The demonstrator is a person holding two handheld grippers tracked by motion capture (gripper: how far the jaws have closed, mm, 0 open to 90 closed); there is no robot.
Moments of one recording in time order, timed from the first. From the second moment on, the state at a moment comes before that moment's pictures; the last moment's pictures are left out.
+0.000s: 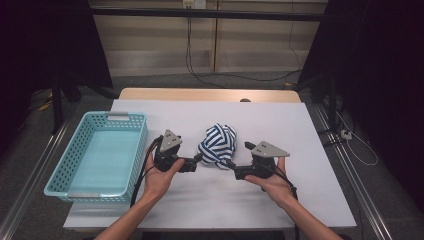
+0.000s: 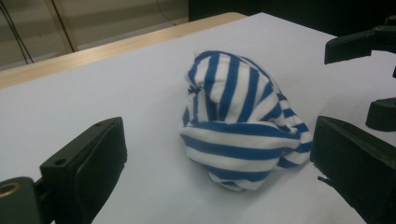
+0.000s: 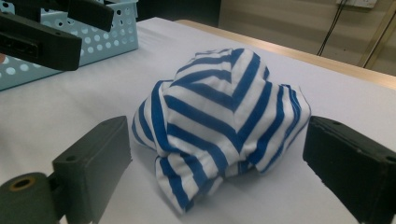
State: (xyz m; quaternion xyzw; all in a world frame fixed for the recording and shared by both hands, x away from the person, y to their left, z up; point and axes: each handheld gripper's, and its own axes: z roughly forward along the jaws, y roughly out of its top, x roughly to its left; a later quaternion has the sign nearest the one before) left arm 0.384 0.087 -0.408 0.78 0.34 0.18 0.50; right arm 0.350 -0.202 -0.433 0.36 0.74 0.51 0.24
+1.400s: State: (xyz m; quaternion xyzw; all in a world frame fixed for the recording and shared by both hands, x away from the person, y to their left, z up) left arm 0.396 0.051 -0.417 0.84 0.29 0.14 0.45; right arm 0.389 -0.172 -0.415 0.32 0.80 0.46 0.20
